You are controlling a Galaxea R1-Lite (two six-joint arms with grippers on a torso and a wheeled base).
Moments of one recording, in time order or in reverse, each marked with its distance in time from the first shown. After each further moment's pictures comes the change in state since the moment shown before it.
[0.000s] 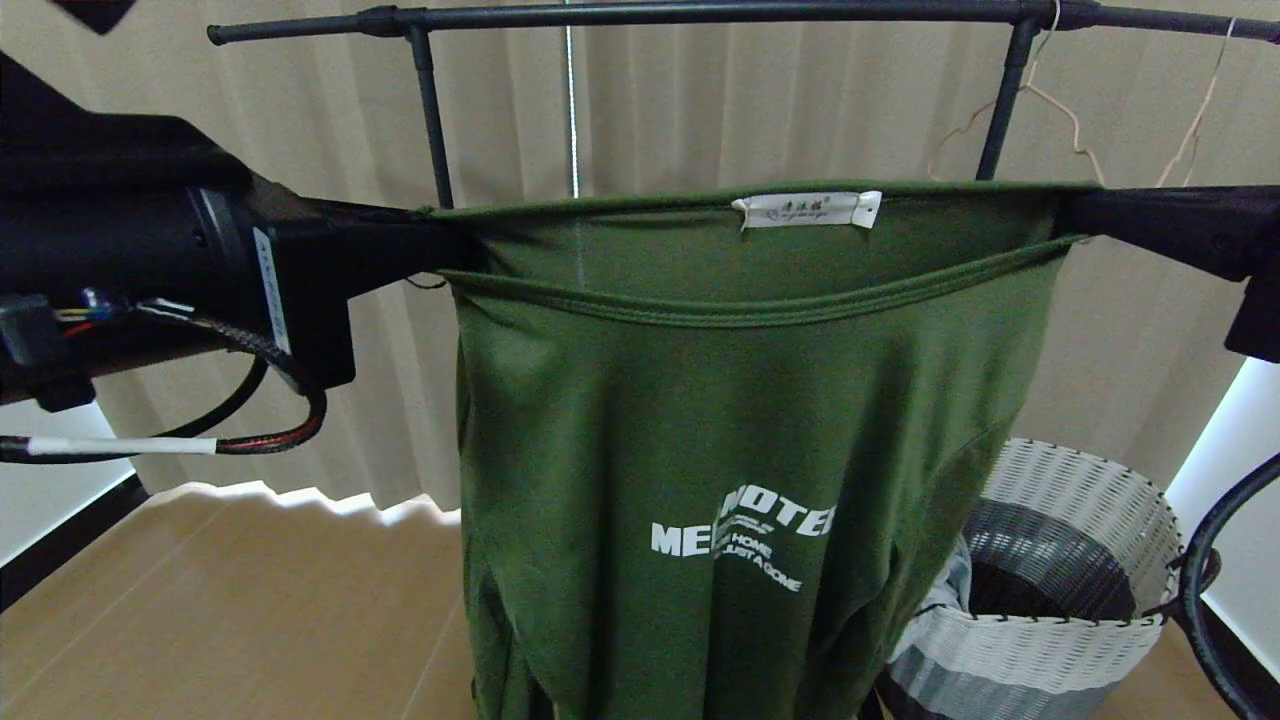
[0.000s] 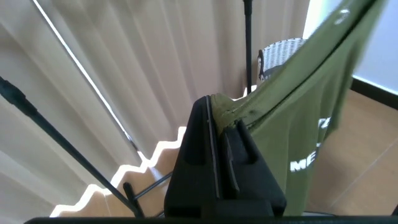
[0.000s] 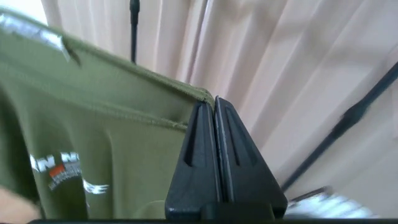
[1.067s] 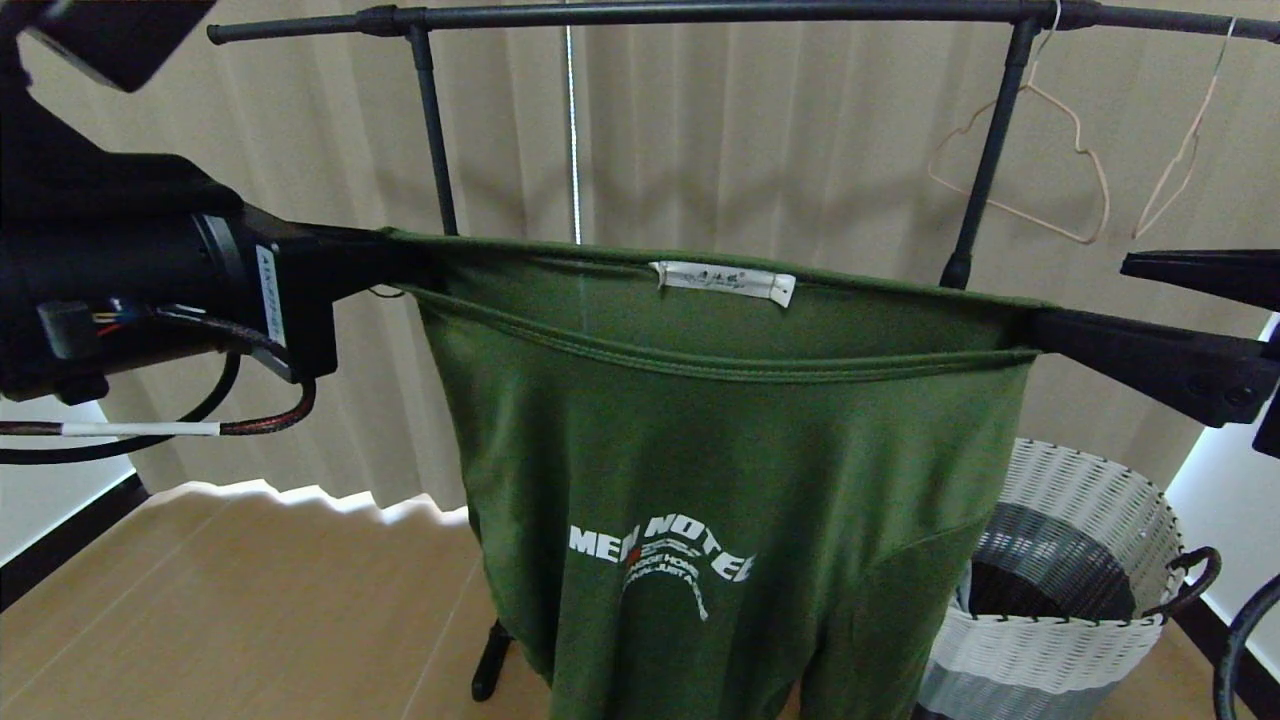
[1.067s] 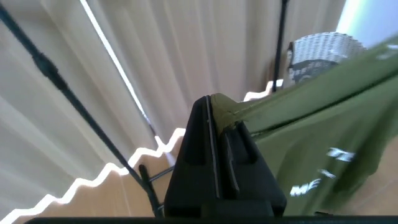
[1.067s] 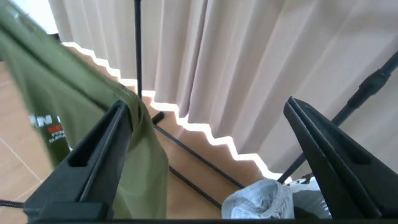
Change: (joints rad) left arm 0.126 0.011 0.028 -0.003 0.007 -0.009; right arm -0.001 -0.090 0.144 -0.002 0.009 0.021
